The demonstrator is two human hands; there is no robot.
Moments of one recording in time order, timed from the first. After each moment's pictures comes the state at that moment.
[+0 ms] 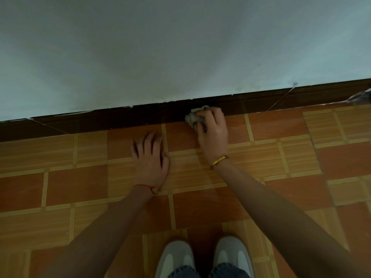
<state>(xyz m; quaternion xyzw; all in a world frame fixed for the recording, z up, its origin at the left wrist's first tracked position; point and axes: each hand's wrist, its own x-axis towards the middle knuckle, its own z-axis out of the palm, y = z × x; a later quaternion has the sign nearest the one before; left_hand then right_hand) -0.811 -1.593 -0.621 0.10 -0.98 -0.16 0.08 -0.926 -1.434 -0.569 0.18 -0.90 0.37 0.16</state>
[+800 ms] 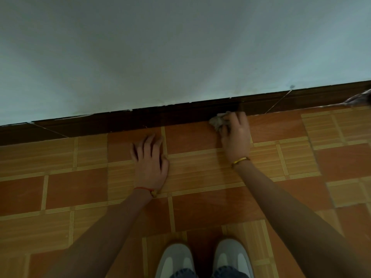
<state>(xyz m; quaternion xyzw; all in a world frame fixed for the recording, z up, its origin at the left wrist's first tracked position) -0.811 -1.595 -0.622 0.09 -0.98 -0.16 0.08 -0.945 -1.376 -0.577 0.10 -0.94 0.32 0.11</state>
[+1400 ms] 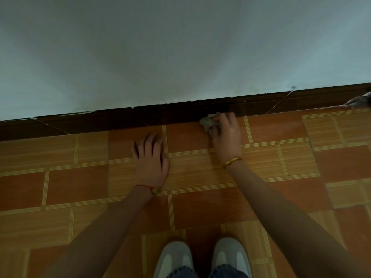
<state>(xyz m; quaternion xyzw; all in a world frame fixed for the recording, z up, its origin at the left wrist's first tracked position) -0.811 -1.594 -0.623 0.10 -0.98 -0.15 0.08 -0.937 -1.398 -0.576 0.12 -0.94 0.32 0.08</state>
